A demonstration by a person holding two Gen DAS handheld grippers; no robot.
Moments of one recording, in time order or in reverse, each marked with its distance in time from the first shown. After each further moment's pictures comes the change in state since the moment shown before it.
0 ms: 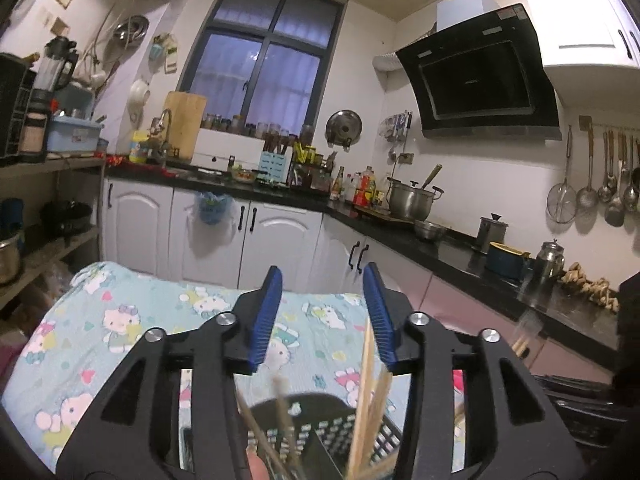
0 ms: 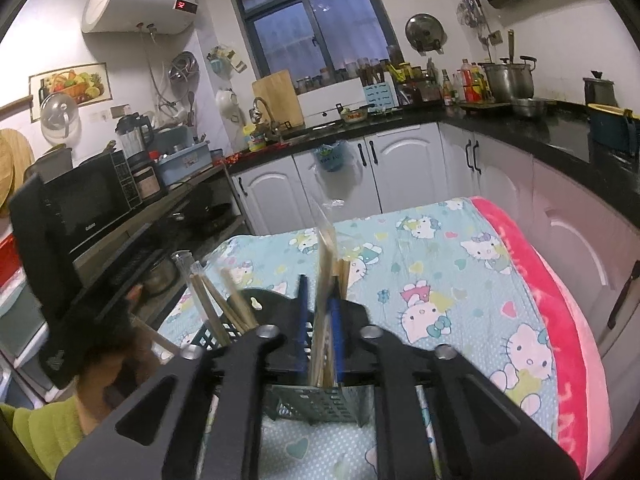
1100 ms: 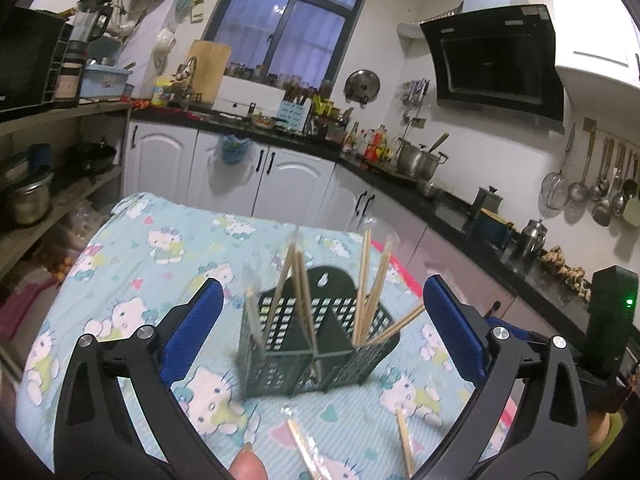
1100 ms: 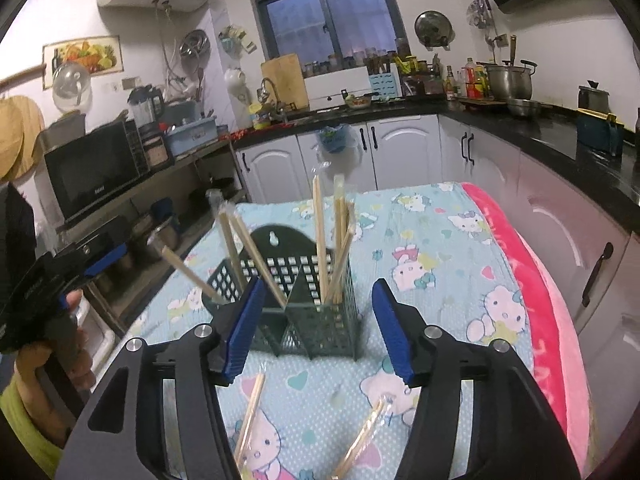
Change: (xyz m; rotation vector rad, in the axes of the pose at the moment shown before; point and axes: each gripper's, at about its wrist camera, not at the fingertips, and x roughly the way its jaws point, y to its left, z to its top) left arm -0.110 0.025 -0.026 -0.091 0.191 0.034; right arm -0.061 0.023 -0.043 -0.081 0.068 -0.023
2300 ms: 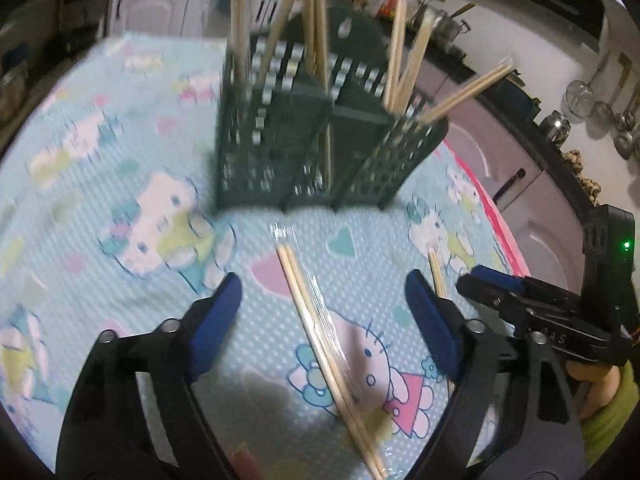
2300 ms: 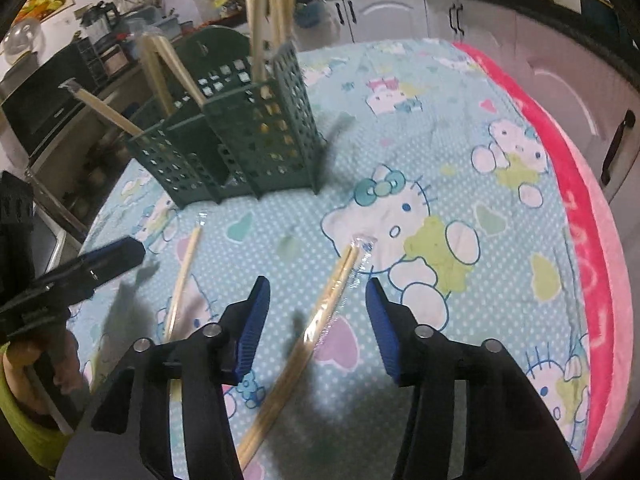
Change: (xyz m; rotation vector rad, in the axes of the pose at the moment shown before) left arm 0.068 0.015 -0.129 -0.071 0.530 -0.027; right arm 0.066 -0.038 -0.102 0.082 0.432 -0.039
